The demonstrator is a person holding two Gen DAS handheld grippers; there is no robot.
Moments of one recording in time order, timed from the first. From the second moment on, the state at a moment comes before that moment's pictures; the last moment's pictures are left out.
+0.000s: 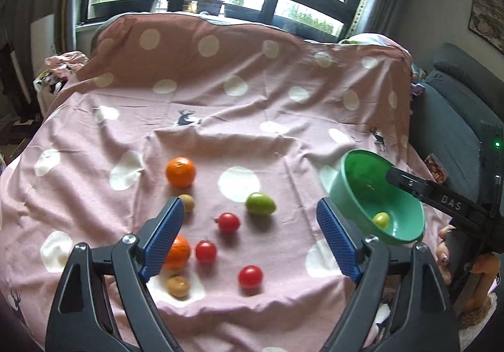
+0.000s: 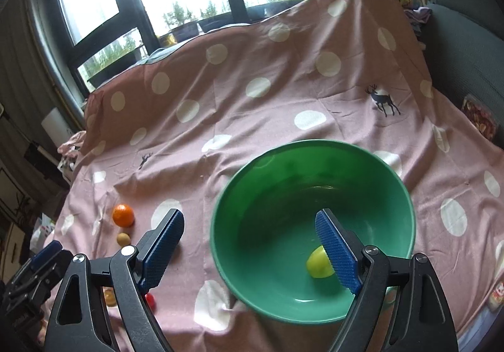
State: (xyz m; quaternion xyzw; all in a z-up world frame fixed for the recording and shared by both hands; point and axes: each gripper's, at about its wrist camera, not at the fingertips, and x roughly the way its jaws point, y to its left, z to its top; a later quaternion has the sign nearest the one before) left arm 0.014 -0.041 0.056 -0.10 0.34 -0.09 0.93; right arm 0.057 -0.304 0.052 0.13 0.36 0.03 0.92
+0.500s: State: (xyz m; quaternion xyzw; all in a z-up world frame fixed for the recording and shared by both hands) left arm 0.025 0.021 -0.004 -0.17 0.40 -0.01 0.90; right arm 0.097 -0.179 0.013 0.06 0.44 0.13 0.89
